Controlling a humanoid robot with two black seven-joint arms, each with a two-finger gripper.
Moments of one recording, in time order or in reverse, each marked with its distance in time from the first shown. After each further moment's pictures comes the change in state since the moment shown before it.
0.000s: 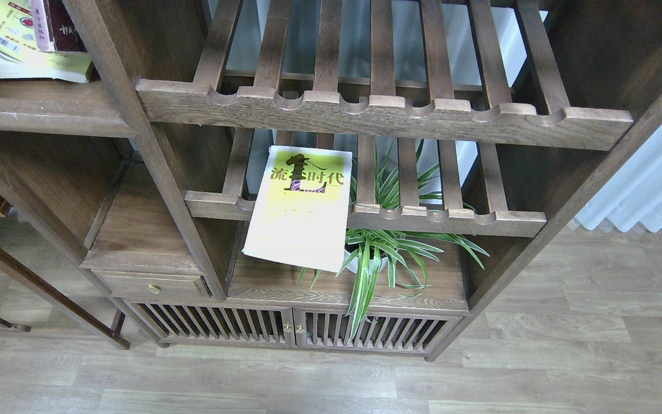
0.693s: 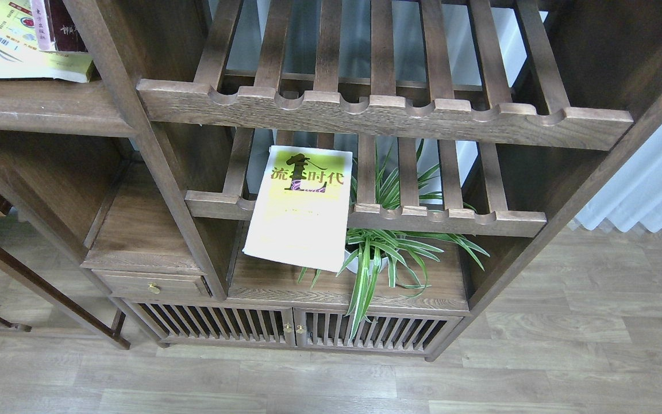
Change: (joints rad) left arm 0.430 -0.280 0.017 -0.121 -0.040 0.000 0.029; right arm 0.009 0.021 0.002 0.050 0.002 0.000 0.000
